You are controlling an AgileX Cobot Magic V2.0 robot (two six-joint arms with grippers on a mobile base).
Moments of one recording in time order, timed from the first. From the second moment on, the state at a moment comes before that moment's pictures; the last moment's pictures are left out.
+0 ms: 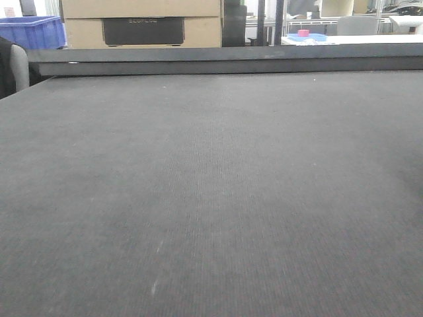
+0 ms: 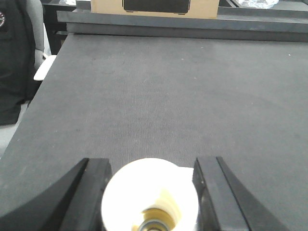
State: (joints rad) left arm -0.02 0.51 -0.77 -0.01 0.66 -0.03; right arm 0.04 0.74 -0.85 0.15 0.61 -0.09
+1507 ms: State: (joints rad) left arm -0.02 0.51 -0.77 -0.01 0.66 -0.03; right arm 0.04 0.74 -0.85 0.15 0.61 -0.09
